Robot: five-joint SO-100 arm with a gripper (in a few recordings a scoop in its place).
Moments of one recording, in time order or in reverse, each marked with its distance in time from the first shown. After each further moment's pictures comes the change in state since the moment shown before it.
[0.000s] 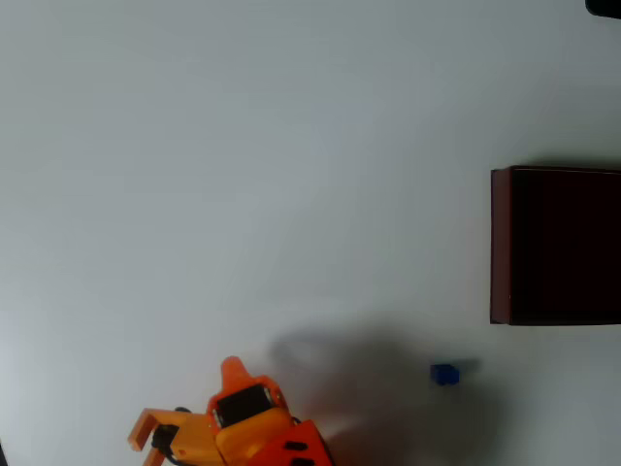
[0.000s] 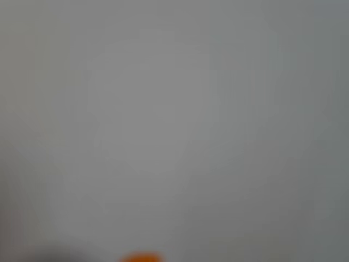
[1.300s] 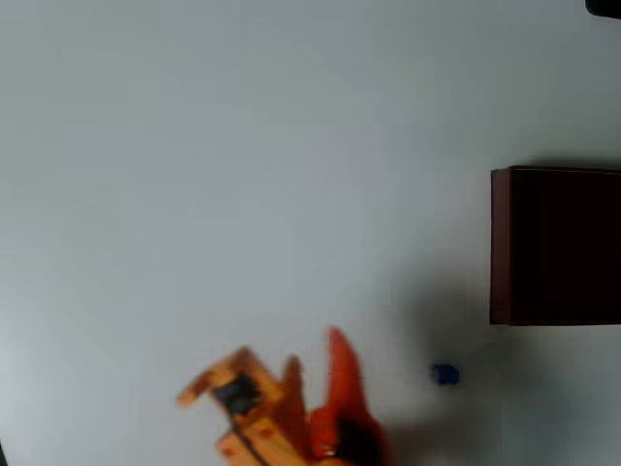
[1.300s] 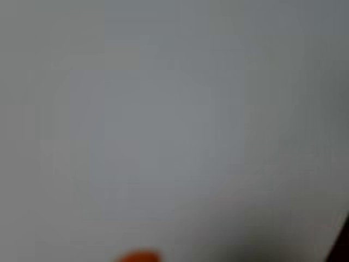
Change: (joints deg) arm 24.3 -12.3 -29.3 11.3 42.6
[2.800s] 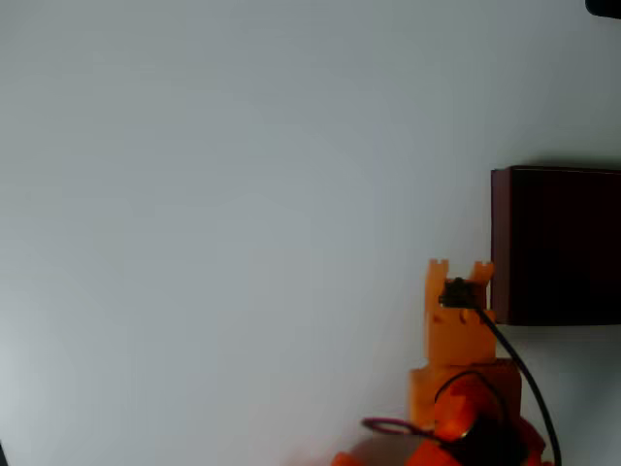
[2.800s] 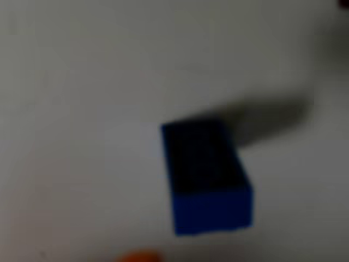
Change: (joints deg) arm 42.3 -48.7 -9.5 -8.5 1.7
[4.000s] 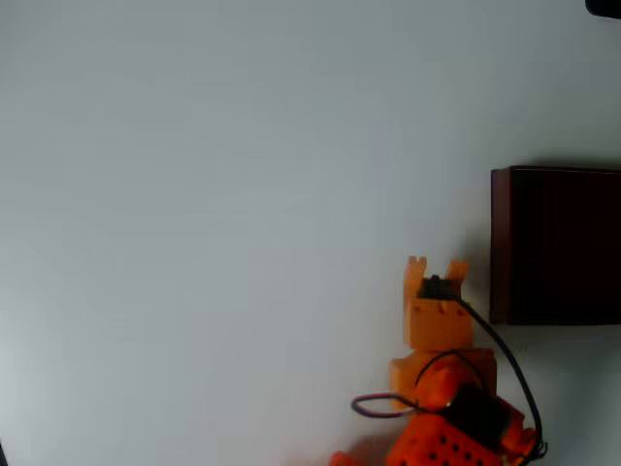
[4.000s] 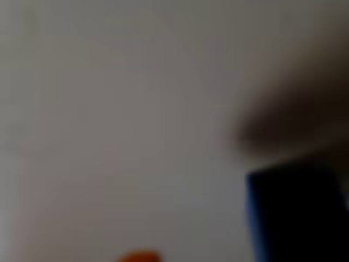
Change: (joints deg) arm -2.6 -8.0 8.9 -10.7 3.8
